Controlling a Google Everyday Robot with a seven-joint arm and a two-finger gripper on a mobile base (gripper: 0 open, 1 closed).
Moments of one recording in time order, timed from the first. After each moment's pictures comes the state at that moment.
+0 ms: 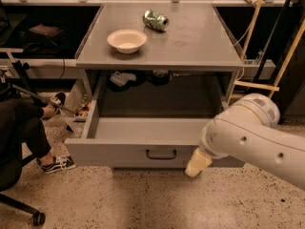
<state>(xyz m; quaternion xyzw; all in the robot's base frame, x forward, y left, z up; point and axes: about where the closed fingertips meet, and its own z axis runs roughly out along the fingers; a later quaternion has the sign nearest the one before) 0.502 -0.162 0.695 -0.47 0.85 -0.09 0.21</state>
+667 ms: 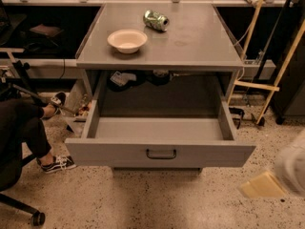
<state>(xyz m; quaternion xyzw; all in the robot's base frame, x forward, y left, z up) 0.379 -0.273 0.813 -0.30 0.91 -0.16 0.26</state>
